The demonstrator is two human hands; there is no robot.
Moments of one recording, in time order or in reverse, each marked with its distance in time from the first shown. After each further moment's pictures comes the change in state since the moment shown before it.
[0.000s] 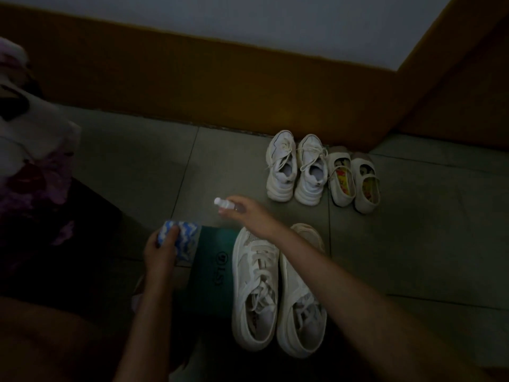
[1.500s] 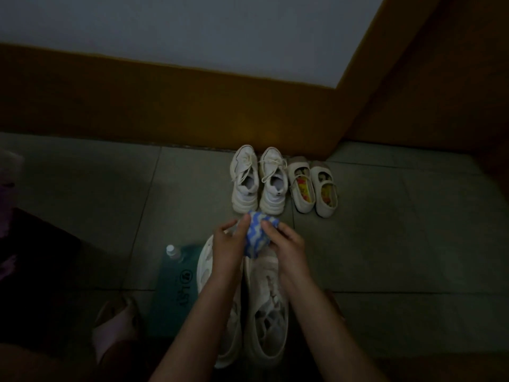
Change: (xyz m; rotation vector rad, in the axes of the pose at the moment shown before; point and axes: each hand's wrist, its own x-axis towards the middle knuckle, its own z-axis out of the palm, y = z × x) left_hand -0.113 0.029 0.152 0.046 -0.438 -0.143; right_hand -0.112 0.019 -0.060 0.832 0.660 0.122
